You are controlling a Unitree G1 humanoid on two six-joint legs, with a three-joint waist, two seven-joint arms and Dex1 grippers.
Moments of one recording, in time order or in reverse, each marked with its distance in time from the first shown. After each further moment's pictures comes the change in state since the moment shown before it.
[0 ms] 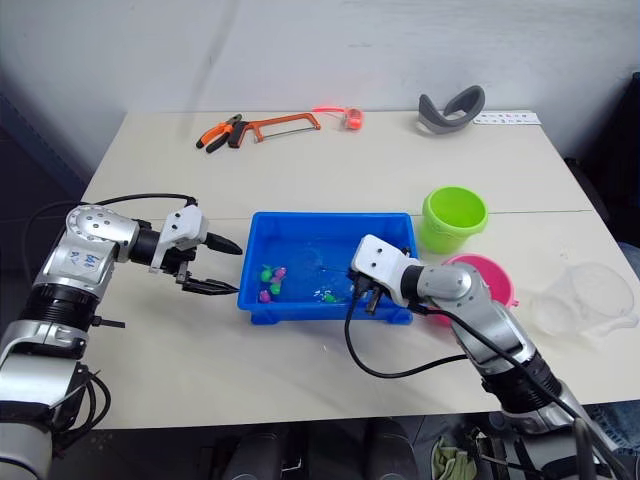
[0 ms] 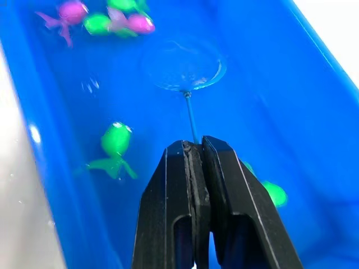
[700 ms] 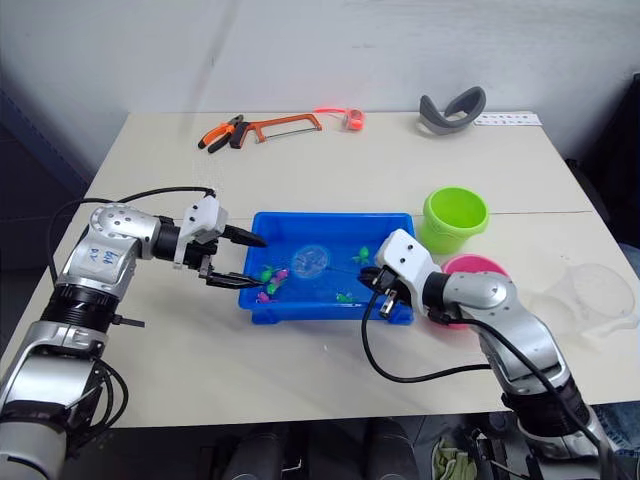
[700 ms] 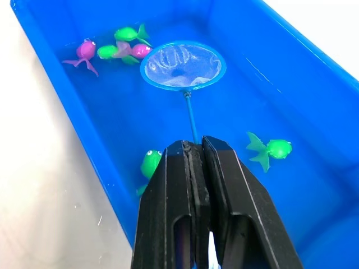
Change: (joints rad) left arm 0.003 -0.064 0.004 -0.077 -0.058 0.079 0.045; right arm 0.116 -0.051 -0.181 -0.160 0.162 0.157 -0.003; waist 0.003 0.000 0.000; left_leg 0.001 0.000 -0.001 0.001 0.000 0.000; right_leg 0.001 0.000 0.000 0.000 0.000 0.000
